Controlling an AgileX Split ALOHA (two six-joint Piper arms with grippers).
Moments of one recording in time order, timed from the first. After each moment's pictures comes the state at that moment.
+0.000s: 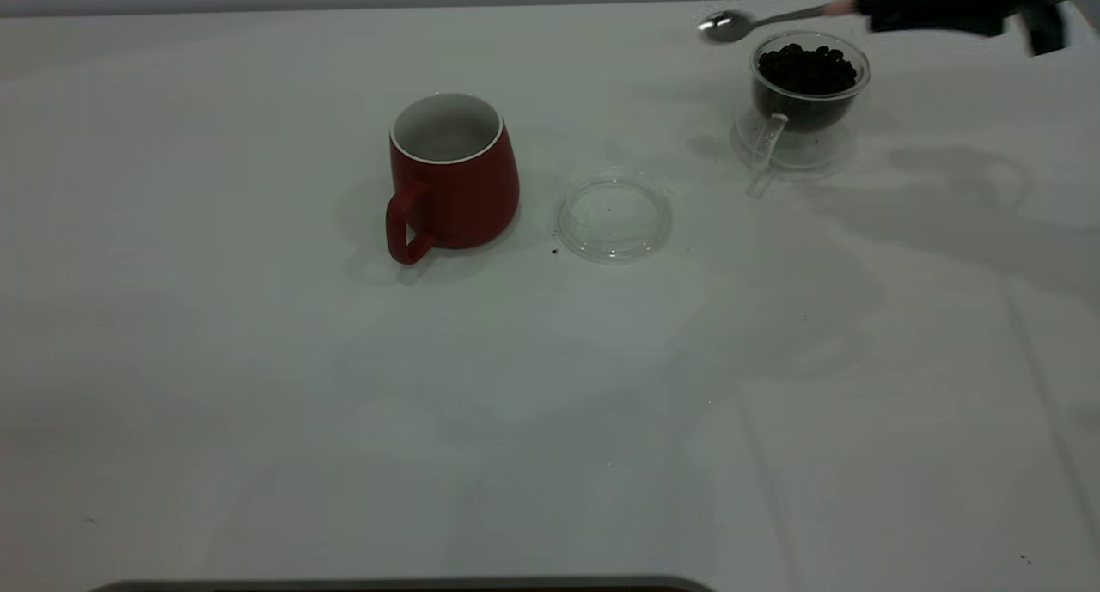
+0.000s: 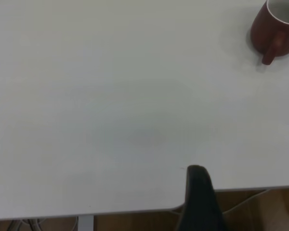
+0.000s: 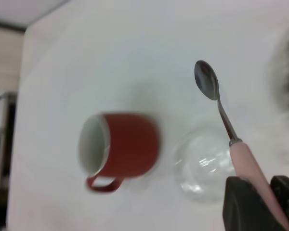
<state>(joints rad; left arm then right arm) -0.04 -0.02 -0.49 -0.01 1.13 0.00 -0.16 2.17 -1.16 1.45 0.84 -1.19</state>
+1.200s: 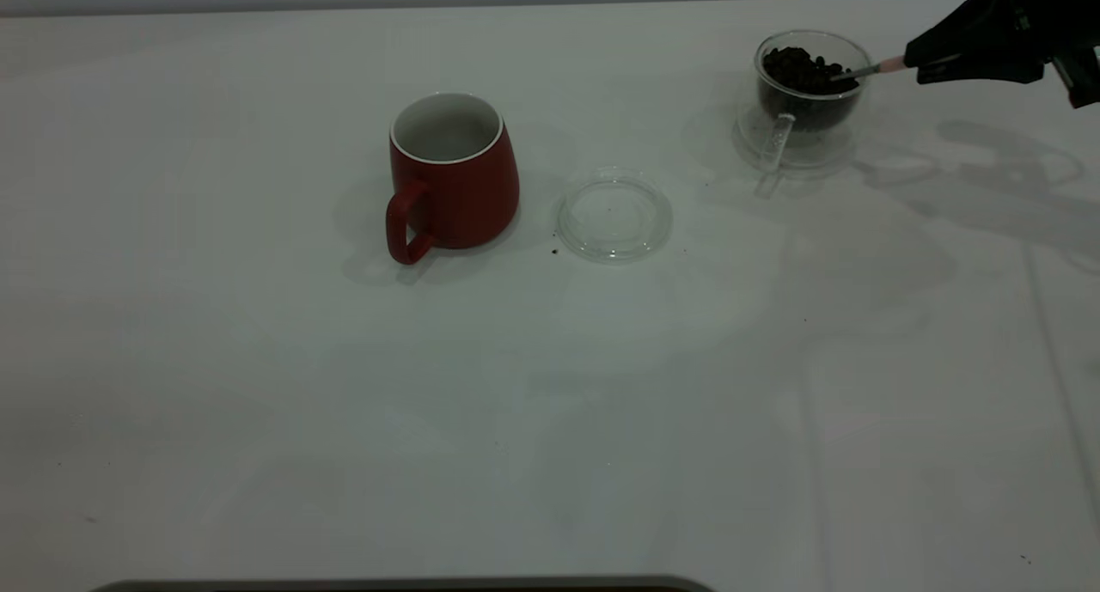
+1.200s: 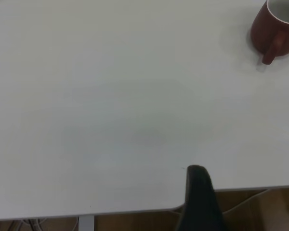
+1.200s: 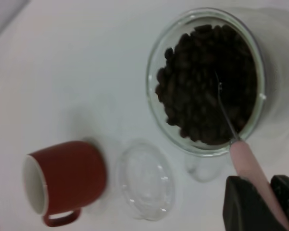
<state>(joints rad) -0.04 -0.02 -0.49 -0.01 1.13 0.01 -0.23 2.33 -1.32 1.33 0.81 -0.96</state>
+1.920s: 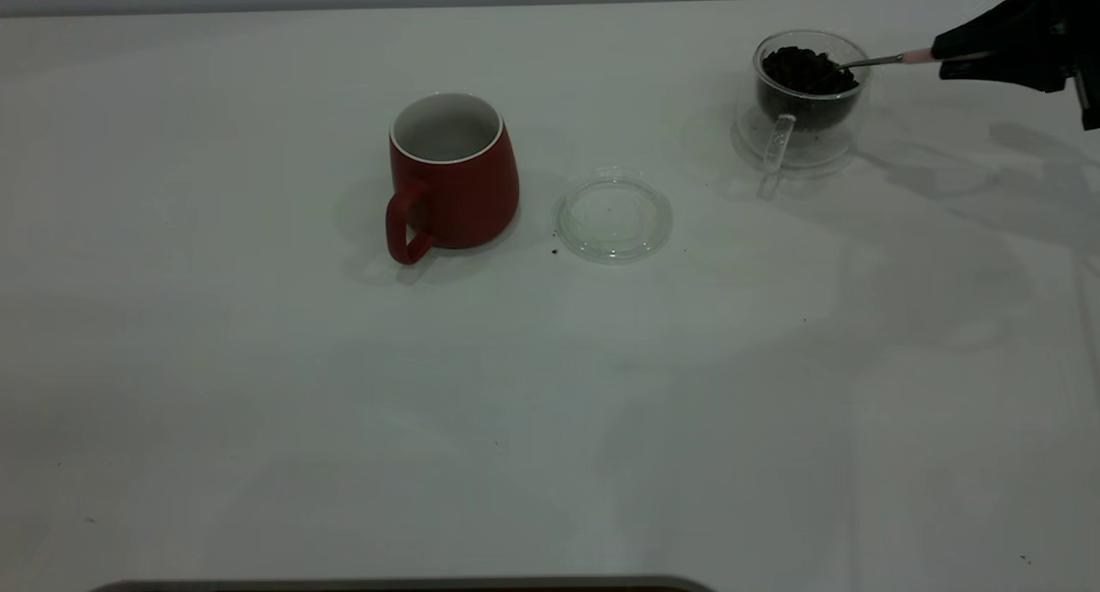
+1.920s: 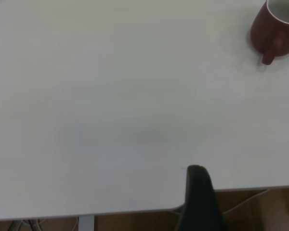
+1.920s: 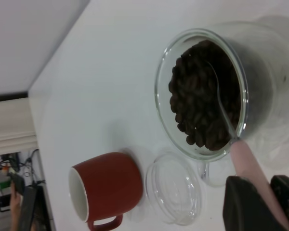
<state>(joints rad) -0.04 -0.02 -0.49 -0.01 1.13 0.01 -0.32 2.39 -1.32 1.43 0.94 -1.00</state>
